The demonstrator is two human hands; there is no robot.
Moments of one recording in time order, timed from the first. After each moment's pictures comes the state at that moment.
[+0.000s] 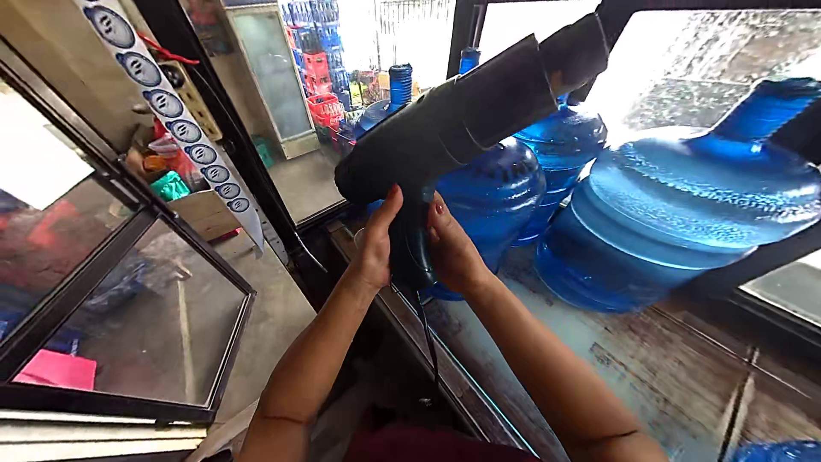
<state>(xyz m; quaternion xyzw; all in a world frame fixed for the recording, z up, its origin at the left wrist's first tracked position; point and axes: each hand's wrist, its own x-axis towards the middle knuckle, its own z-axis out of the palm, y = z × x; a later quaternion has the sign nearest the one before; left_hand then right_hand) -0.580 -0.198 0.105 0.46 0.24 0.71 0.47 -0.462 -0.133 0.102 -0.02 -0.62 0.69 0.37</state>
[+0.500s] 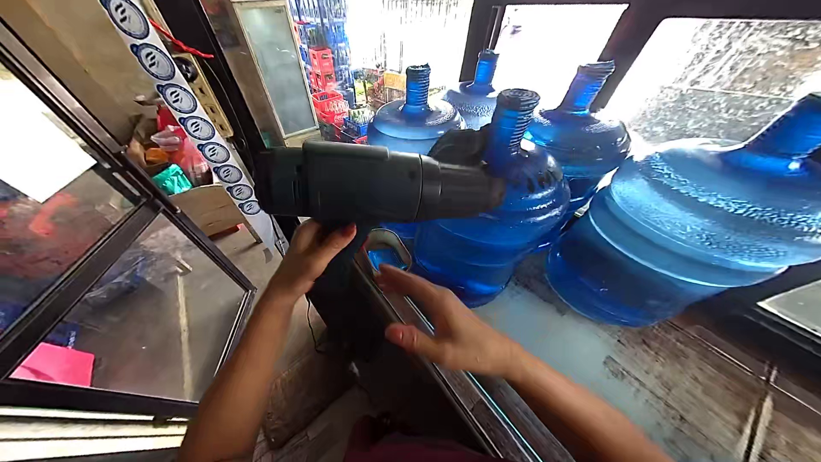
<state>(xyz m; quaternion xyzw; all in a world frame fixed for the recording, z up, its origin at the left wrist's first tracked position) -0.686 -0.257 0.098 0.56 0.52 0.62 0.19 -0.456 -0.182 0.080 -0.01 -0.86 0.44 0.28</state>
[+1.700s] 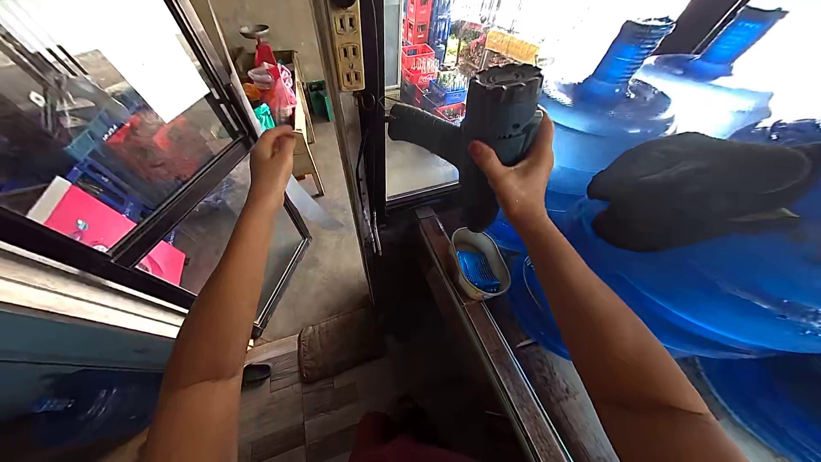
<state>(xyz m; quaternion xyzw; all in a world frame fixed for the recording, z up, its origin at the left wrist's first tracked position) -0.962 -0.302 0.087 0.32 0.75 0.57 -0.03 -0.696 -0.054 0.095 -0.14 -0.76 0.34 0.54</state>
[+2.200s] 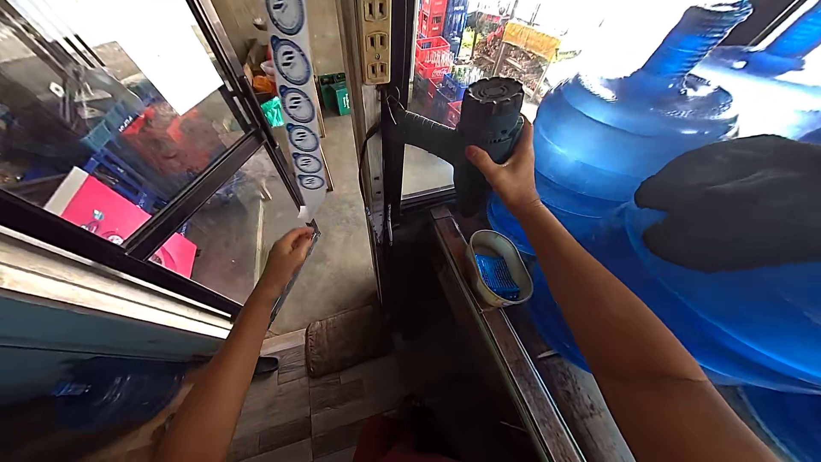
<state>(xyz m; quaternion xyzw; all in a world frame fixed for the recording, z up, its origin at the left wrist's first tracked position) -0.929 -0.387 -0.042 0.26 0.82 0.48 0.15 -0.750 -0.020 0.058 -0.11 -0.79 0.38 0.47</state>
